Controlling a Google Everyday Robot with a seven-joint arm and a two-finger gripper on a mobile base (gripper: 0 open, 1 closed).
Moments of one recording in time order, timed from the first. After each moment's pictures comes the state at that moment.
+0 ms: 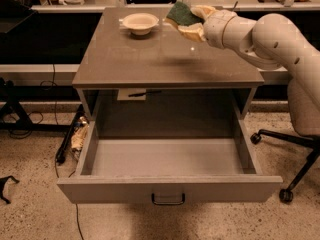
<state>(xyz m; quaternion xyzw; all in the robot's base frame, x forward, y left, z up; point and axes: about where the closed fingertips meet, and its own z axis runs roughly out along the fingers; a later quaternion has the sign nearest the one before) 0.786 -0.100 0.953 -0.44 0.59 0.04 0.68</state>
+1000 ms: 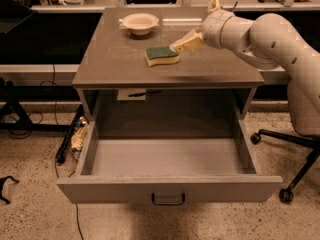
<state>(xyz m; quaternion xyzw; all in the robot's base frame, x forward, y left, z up) 0.787 -0.095 0.952 -0.44 0.59 0.04 0.67</state>
